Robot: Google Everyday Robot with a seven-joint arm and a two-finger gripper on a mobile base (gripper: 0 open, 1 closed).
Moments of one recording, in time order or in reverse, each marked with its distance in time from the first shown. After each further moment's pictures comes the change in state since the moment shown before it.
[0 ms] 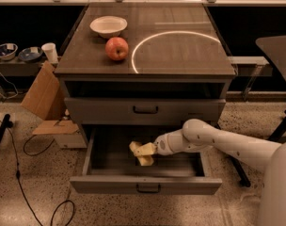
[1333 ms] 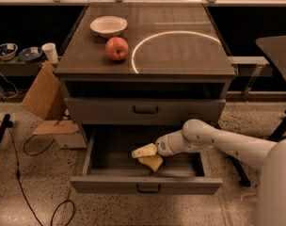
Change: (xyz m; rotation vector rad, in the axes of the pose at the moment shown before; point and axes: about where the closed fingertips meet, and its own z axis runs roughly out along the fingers) arm 0.007 -0.008 0.003 0.000 0.029 0.011
